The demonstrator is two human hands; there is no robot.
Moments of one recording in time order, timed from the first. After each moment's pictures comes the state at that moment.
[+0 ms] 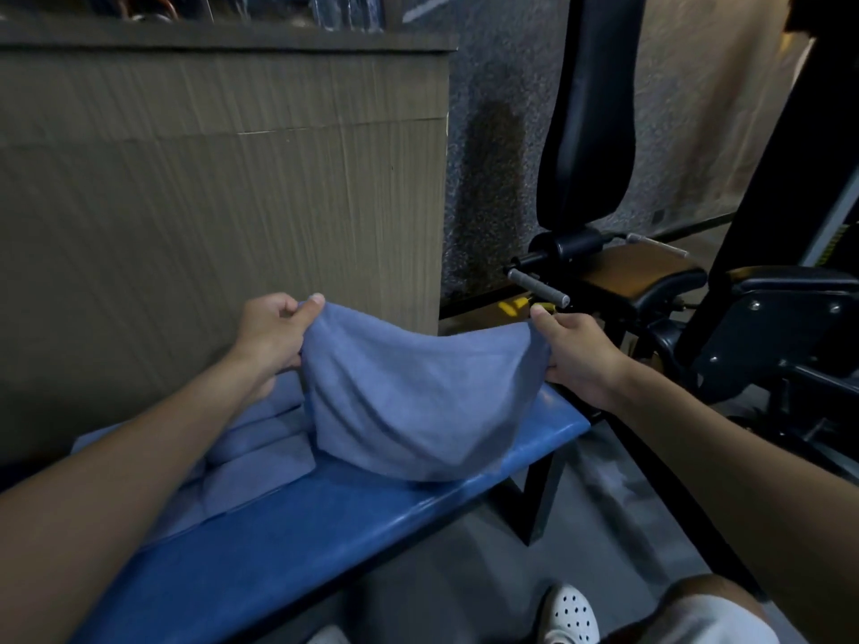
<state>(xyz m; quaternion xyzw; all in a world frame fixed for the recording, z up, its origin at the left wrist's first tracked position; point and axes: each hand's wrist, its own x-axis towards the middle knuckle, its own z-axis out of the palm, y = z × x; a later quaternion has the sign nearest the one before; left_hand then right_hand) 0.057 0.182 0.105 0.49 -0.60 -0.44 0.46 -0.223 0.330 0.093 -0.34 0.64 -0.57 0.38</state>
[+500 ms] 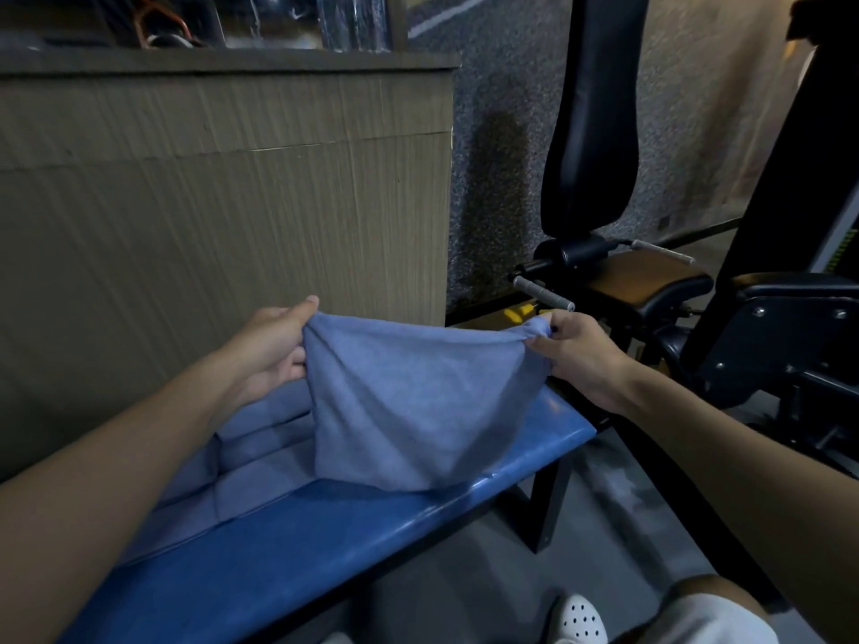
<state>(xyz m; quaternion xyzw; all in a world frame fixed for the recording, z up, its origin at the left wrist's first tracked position) 0.069 0.191 0.127 0.46 -0.56 -0.59 0.36 -0.230 0.333 0.093 -0.44 0.63 -0.55 0.33</state>
